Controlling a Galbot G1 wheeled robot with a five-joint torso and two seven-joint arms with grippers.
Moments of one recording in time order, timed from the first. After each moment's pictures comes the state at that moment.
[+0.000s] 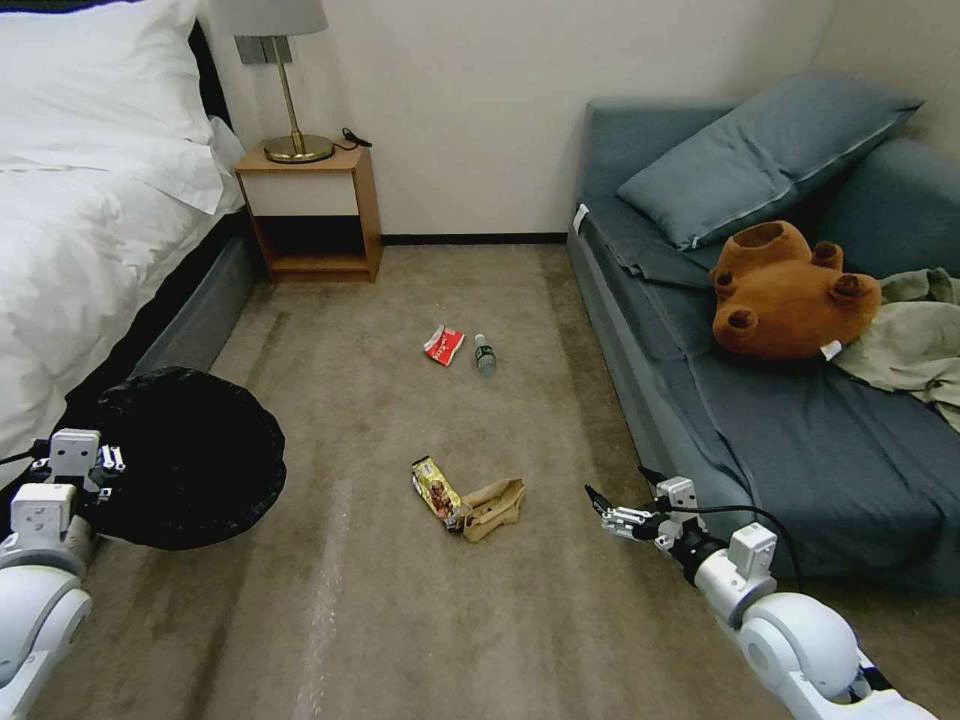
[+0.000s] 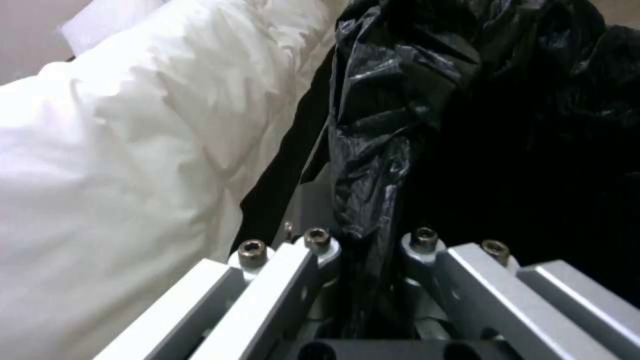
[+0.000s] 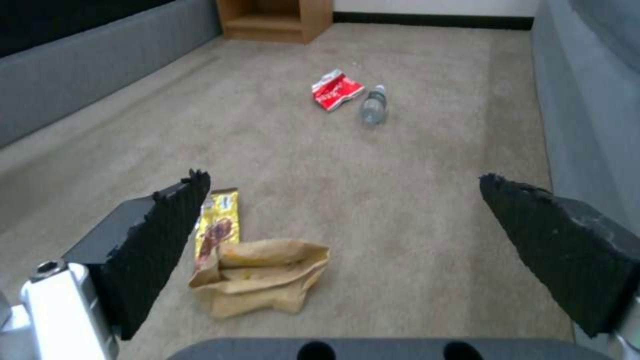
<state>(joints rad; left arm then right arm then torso) 1.56 -0.83 -0.87 -1.94 -0.39 0.29 -0.28 -1.43 0.97 0.43 1.93 0.54 -0.16 -0.15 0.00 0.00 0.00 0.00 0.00</state>
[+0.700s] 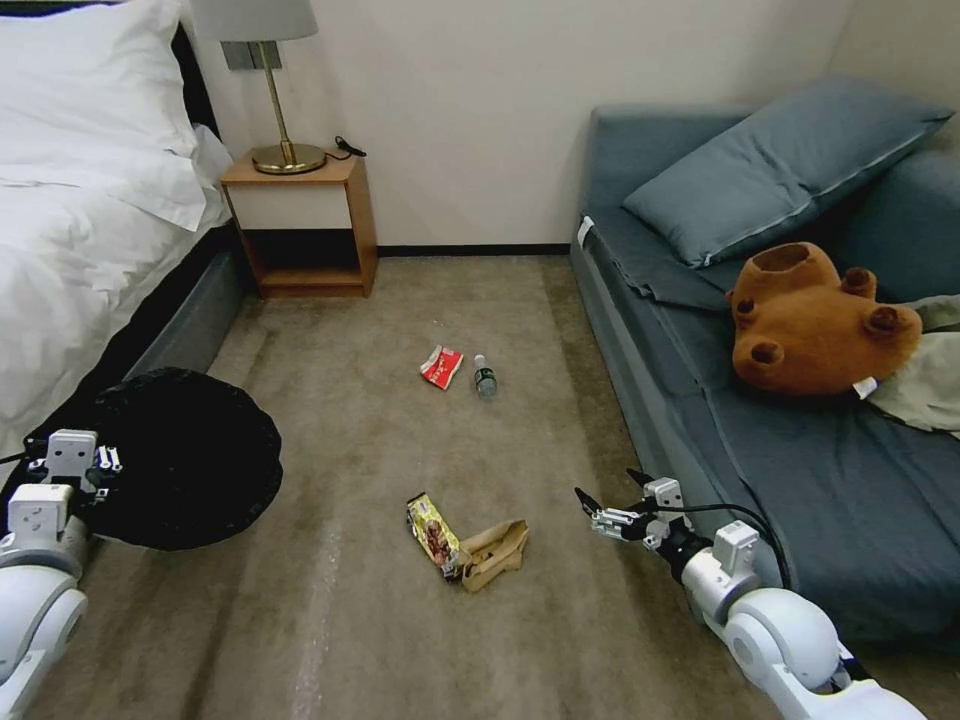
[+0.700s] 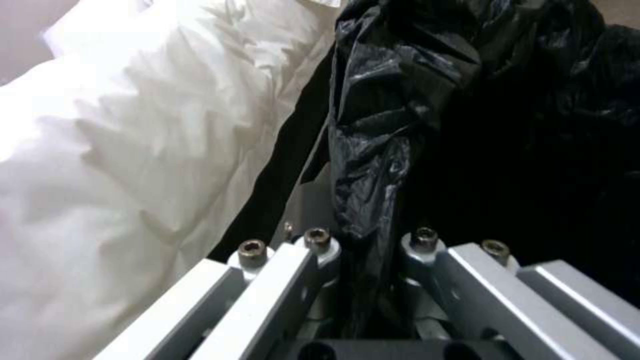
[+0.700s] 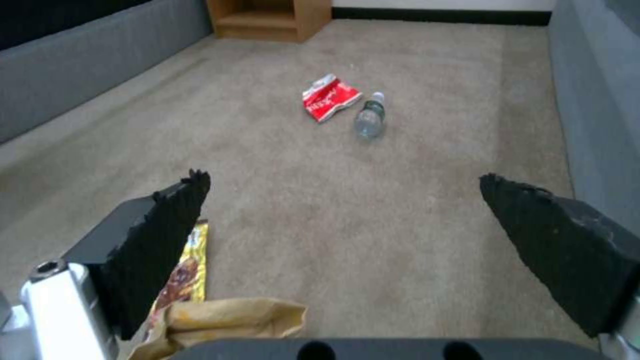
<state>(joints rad) 1.56 -0.83 -0.87 -1.92 -0.39 0.28 -0.27 -1.39 0.98 0.38 1.89 0.54 -0.16 -0.15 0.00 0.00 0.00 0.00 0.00</state>
